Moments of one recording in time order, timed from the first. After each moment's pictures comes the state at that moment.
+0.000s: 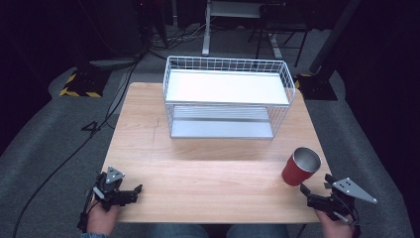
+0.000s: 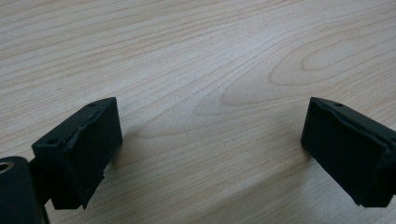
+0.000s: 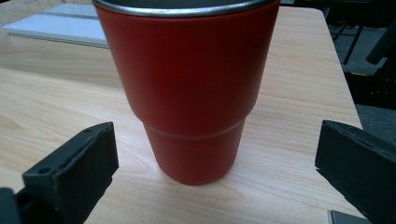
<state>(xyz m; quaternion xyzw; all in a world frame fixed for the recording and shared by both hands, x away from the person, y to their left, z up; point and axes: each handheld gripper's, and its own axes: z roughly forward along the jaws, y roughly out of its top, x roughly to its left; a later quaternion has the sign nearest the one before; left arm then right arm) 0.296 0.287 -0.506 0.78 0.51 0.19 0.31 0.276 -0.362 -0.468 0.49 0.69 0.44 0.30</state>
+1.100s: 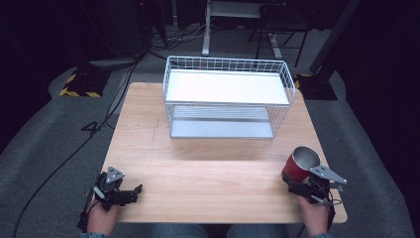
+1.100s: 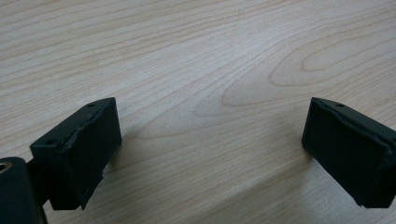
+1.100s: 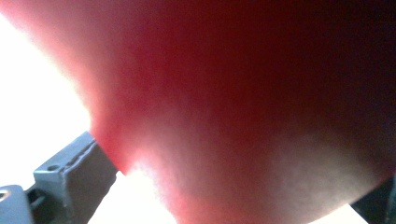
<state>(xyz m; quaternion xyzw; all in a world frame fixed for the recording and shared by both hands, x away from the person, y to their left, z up) 0.296 0.287 -0.506 0.78 0.51 0.19 0.31 0.328 -0.331 -0.499 0.50 0.70 0.43 0.26</state>
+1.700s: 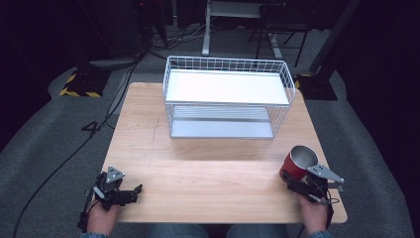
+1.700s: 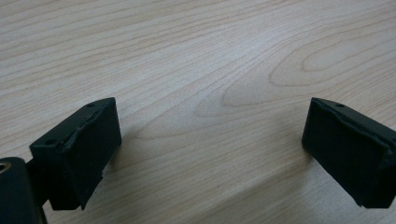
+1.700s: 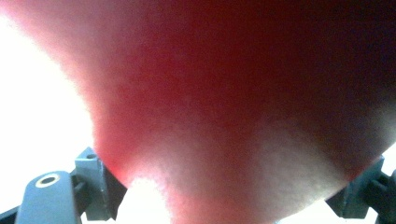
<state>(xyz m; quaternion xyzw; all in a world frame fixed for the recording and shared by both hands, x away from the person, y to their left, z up) 0.296 0.287 -0.506 0.78 0.51 0.19 0.31 0.330 -0.326 -0.499 0.50 0.70 0.42 0.28</state>
